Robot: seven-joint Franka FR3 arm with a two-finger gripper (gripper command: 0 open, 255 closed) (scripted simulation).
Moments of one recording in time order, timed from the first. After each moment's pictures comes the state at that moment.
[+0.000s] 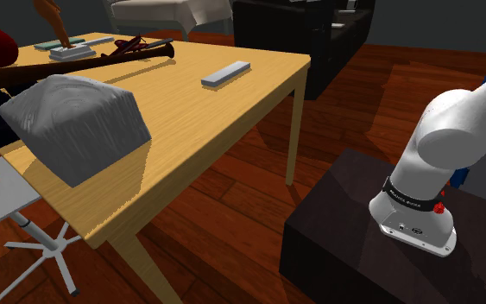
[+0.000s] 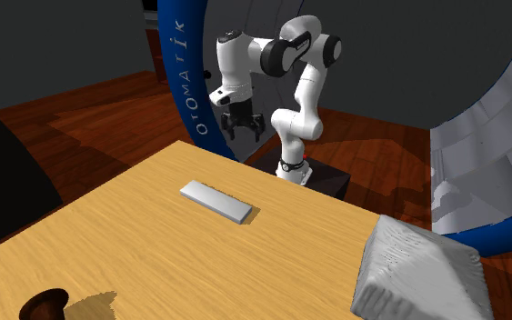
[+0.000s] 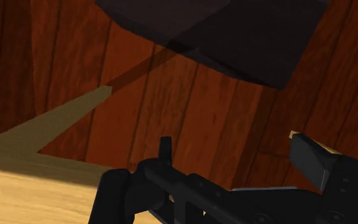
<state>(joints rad) 0.05 -0.58 -0.07 -2.28 -0.01 1.59 -0.43</state>
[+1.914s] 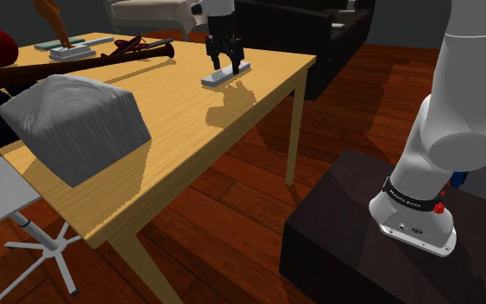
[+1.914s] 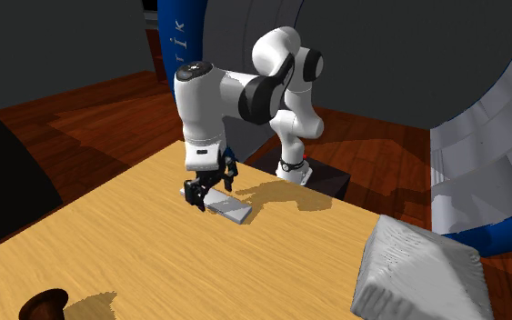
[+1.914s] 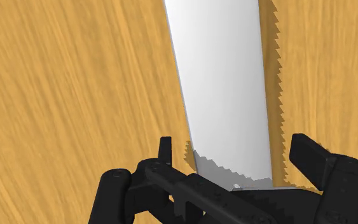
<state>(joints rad) 0.23 0.18 -0.05 -1.57 0.01 1.72 -1.36</state>
